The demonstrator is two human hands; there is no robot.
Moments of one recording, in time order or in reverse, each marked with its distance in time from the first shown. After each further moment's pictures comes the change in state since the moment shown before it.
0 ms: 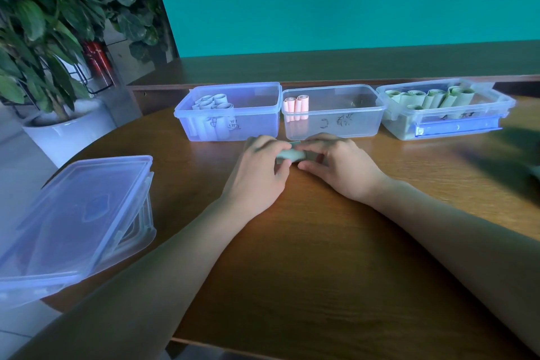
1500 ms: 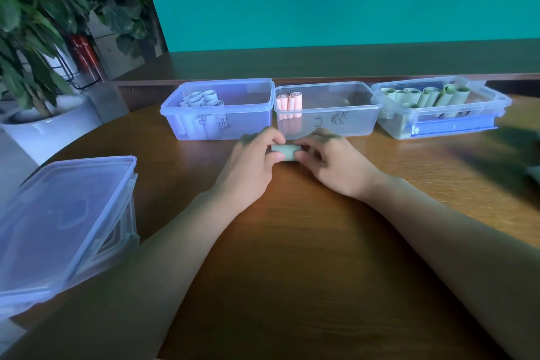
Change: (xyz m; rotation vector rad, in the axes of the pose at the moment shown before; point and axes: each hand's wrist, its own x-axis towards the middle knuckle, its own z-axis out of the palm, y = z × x) left_hand 0.018 -0.012 0.008 -0.151 -0.072 -0.065; right_hand 0.009 0.003 -0.001 0.050 -0.067 0.063
